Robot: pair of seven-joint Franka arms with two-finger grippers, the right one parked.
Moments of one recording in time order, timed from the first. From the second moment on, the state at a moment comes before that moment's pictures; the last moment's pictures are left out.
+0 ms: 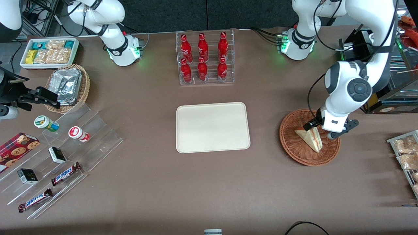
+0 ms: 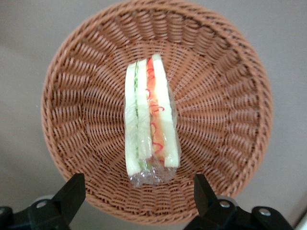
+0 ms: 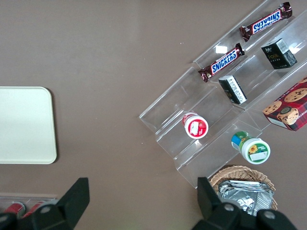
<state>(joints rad) -0.22 0.16 0.11 -2.23 0.03 2.33 -0.65</state>
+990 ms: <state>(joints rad) -0.23 0.27 0.11 -2.20 0.03 2.39 -0.70</state>
